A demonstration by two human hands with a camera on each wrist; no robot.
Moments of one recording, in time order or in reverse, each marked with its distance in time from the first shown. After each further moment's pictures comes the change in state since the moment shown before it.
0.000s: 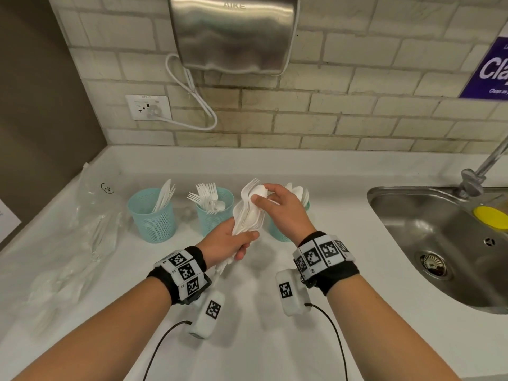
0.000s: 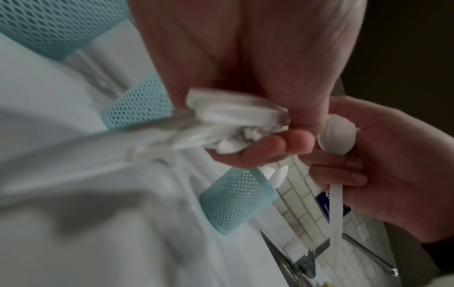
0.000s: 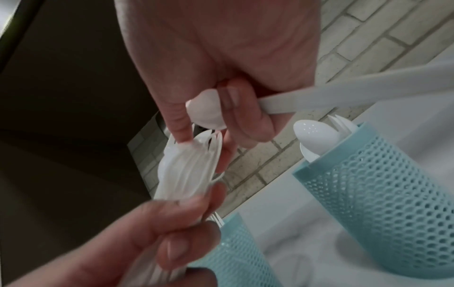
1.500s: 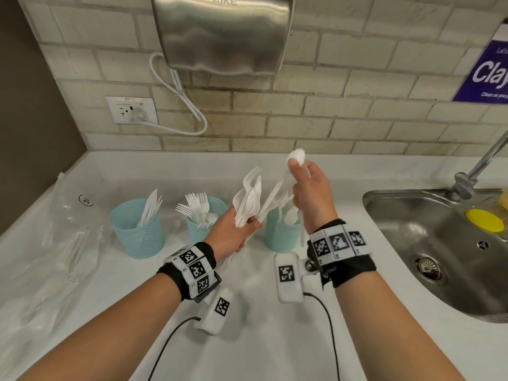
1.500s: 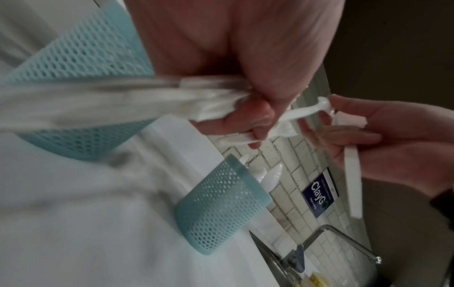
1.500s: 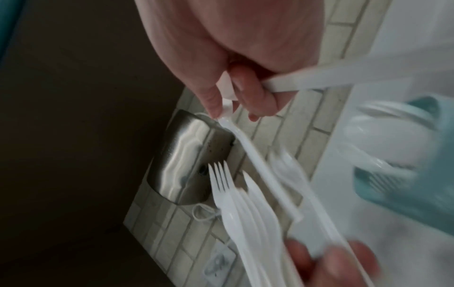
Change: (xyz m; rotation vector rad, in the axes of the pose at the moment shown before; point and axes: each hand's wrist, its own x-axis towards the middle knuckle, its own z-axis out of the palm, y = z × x) left_hand 0.051 0.010 0.002 0.036 0.174 0.063; right_hand 0.030 -0.035 -0.034 0.319 0.259 0.015
